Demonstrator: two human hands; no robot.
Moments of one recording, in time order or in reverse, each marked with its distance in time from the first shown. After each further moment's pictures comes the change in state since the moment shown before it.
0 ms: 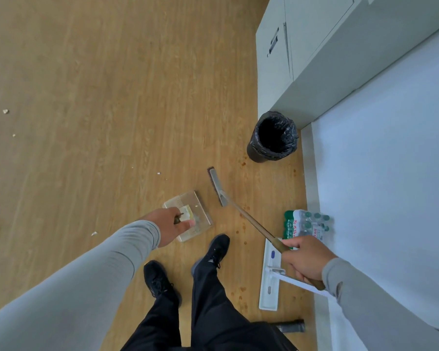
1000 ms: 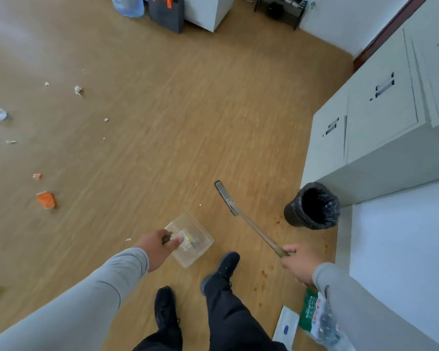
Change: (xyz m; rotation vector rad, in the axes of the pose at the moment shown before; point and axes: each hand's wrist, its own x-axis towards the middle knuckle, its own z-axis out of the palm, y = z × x) left_hand -0.076 -0.165 -0.013 -0.494 0.245 -0.195; right_hand -0.046 -0.172 0.052 -0.394 0.112 -0.246
